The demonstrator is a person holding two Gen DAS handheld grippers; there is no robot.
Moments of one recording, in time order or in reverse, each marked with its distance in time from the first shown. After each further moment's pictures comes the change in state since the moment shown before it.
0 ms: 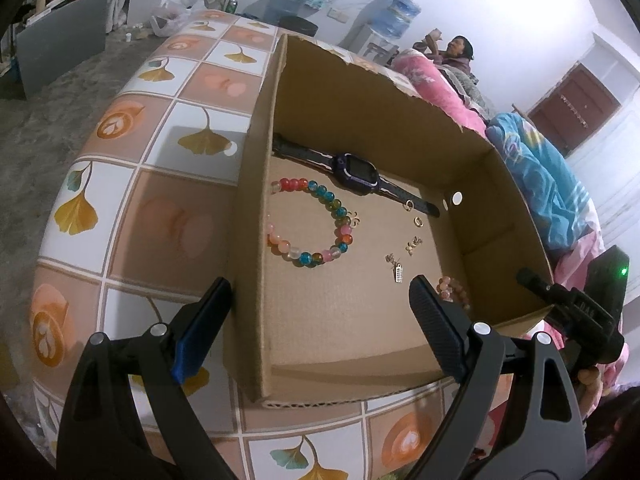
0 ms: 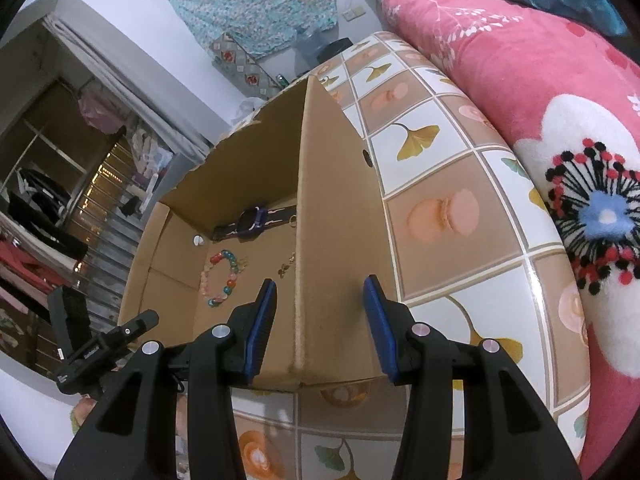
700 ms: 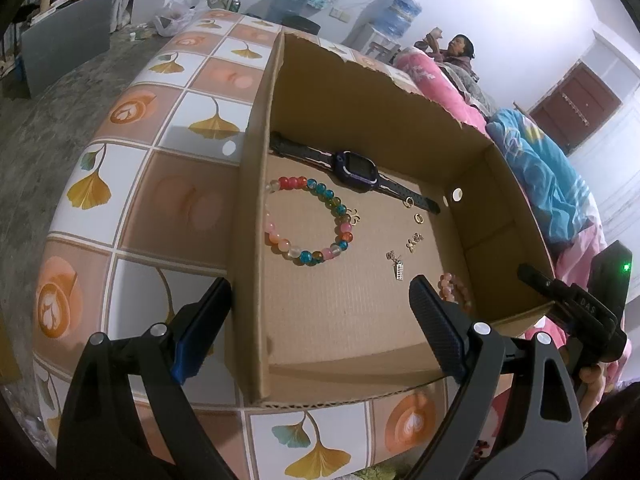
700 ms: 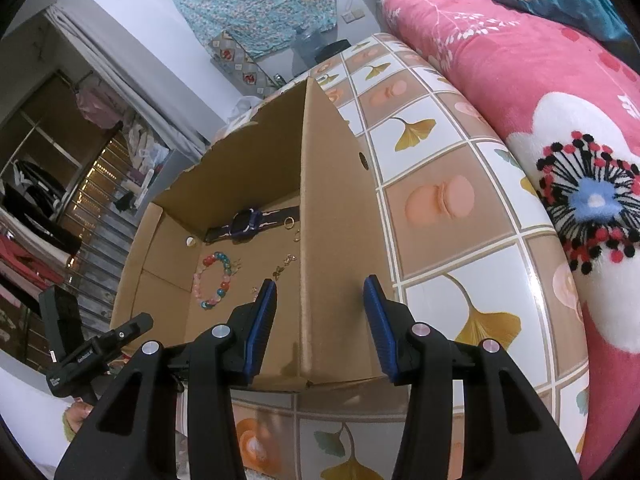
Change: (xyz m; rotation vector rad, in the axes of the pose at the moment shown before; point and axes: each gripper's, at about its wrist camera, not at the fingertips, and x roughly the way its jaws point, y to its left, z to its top) left arm -0.006 0.000 -0.008 0.001 0.001 0.009; right arm -0.003 0.003 -0.010 -0.014 -0.008 -0.022
